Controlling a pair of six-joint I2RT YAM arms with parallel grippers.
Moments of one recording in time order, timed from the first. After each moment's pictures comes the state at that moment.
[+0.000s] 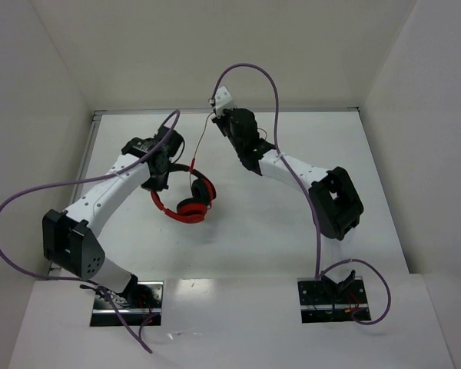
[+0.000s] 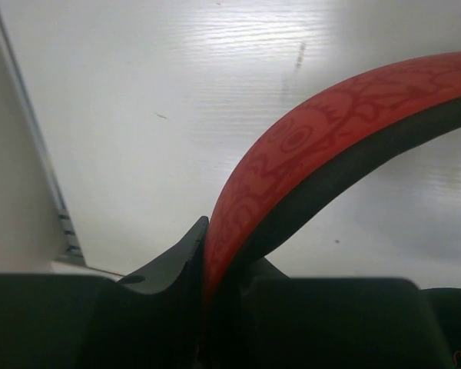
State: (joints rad) left arm -0.42 1.50 1.39 -1.16 -0.40 -0.30; right arm 0.66 1.94 1.49 0.39 0.28 -0.31
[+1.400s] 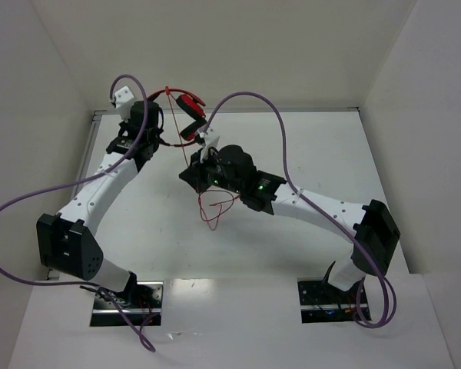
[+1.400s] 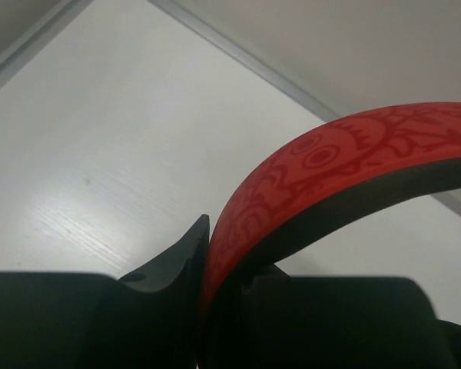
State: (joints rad) left arm -0.26 1.49 1.35 -0.35 -0.65 -0.64; right arm 0.97 1.56 1.28 0.10 -0.08 0.33
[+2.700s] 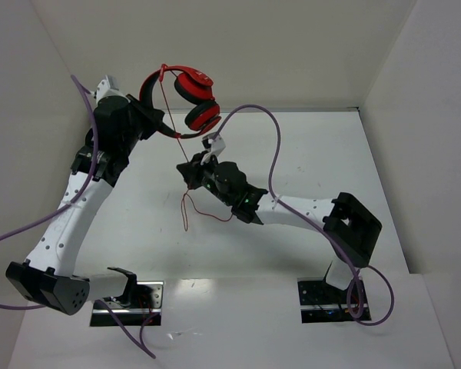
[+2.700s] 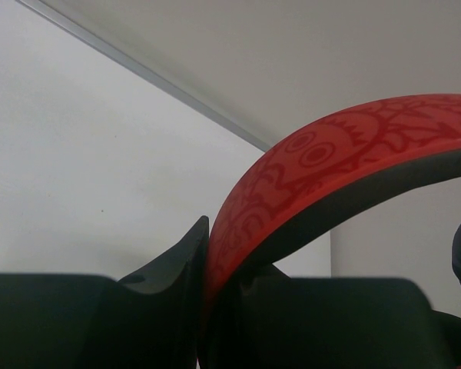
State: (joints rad) left arm -0.26 1.25 1.45 -0.44 -0.17 -0.85; right arm 1.00 1.70 1.11 0.59 0.21 0.44
